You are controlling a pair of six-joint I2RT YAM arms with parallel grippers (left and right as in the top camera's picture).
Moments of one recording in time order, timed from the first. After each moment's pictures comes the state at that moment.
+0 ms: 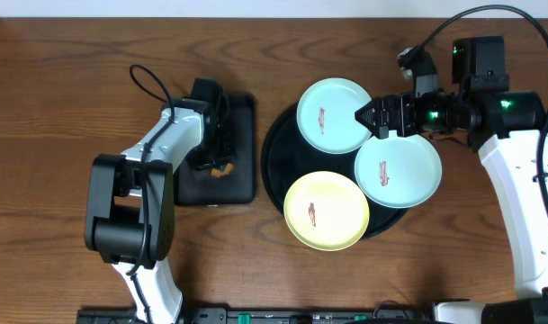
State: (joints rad) left arm -0.17 1.97 1.27 -0.81 0.09 -0.43; right arm 0.08 1.52 1.48 -0.98 -0.57 -0.03
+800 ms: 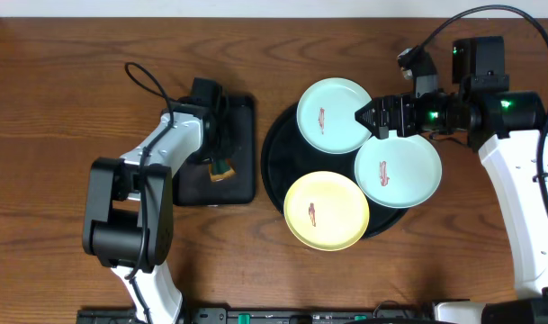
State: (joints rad) left arm -0.17 1.94 1.22 -0.67 -0.01 -0.43; right arm 0.08 1.52 1.48 -0.98 -0.57 -0.03
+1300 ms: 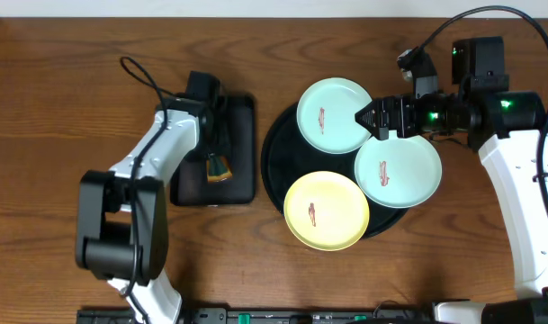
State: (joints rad) left arm -0.17 1.87 1.26 -0.77 -0.01 -0.38; right arm 0.08 1.52 1.48 -0.99 -0.57 -0.03
